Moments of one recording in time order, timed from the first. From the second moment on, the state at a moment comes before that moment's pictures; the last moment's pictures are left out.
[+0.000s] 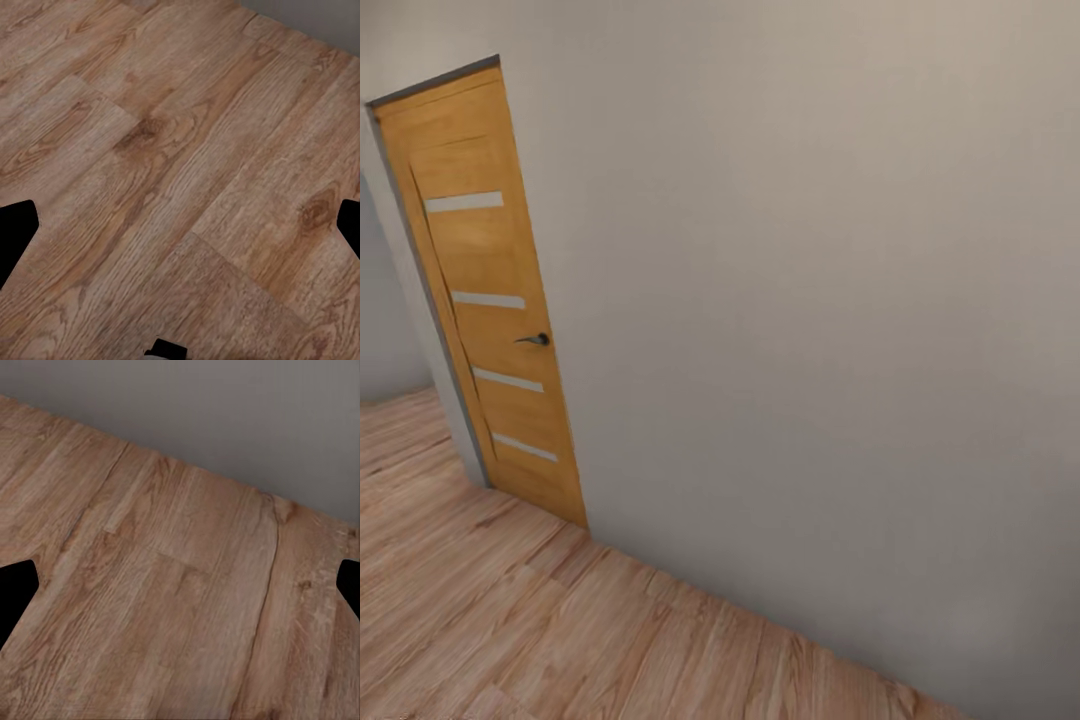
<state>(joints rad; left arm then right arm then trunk) -0.02 -0.11 0.01 0.02 0.07 -0.90 0.28 0.02 -0.07 0.02 -0.24 -0.04 -0.69 0.00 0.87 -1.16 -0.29</state>
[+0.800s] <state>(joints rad) -0.02 -0.11 0.01 0.02 0.07 -0.90 0.28 0.02 -0.07 0.02 -0.24 -0.03 -0.69 0.00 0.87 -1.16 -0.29</state>
